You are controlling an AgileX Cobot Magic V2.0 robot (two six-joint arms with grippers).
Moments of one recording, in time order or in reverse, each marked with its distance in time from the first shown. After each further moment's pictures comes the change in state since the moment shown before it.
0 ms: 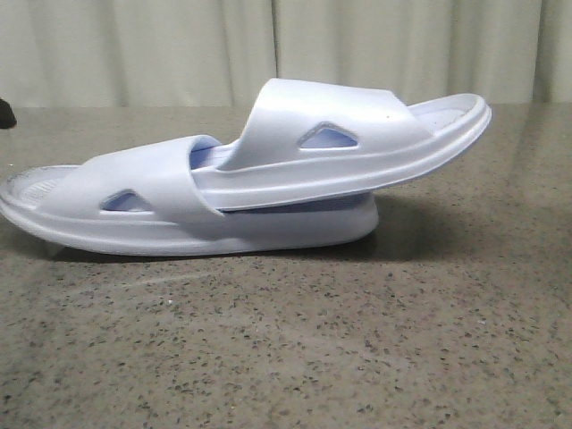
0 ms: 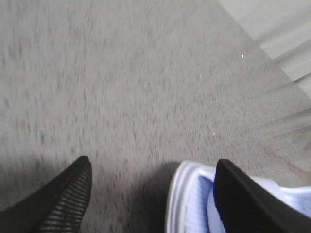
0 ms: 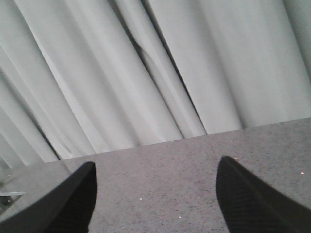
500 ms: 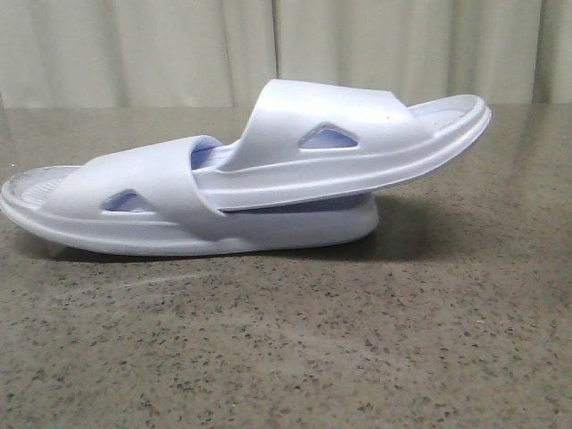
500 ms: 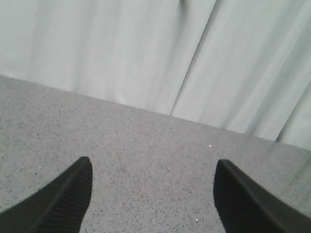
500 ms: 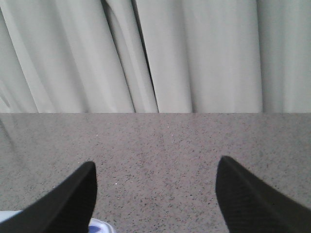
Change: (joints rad) left arm 0.000 -0.444 -0.016 0.002 -0.150 0.240; right arm 0.000 -0.041 0.119 -0.261 -0.065 -0.002
